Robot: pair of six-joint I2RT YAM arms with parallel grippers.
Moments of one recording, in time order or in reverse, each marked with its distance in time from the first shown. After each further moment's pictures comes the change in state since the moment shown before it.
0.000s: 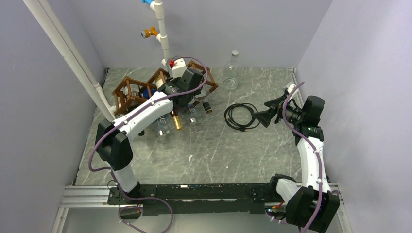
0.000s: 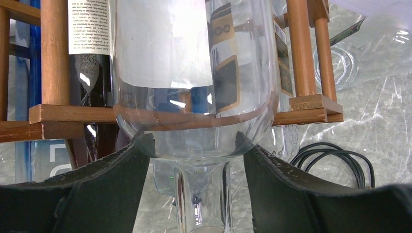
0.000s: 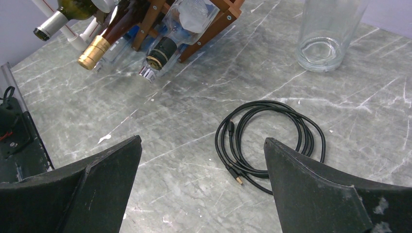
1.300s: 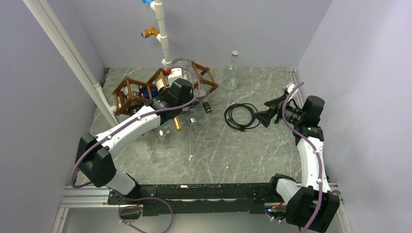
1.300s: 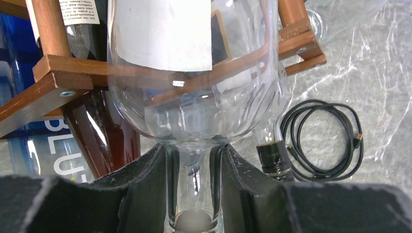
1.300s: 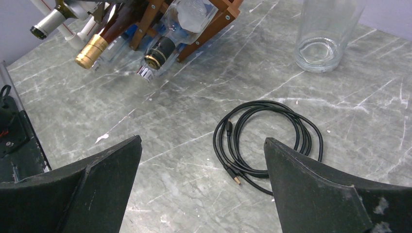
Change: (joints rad) left arm -0.002 -0.221 -0.285 0.211 0.135 0.129; right arm 0.000 0.000 0.000 0.000 0.004 -0.011
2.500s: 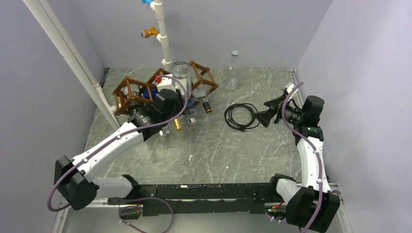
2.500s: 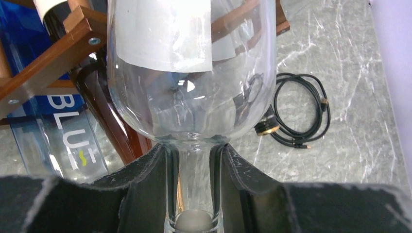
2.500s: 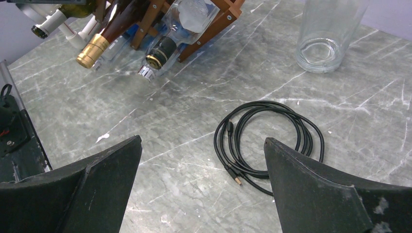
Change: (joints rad) left arm -0.018 -0.266 -0.204 0.063 0.107 0.056; right arm 0.006 0.000 0.000 0.000 0.001 0.000
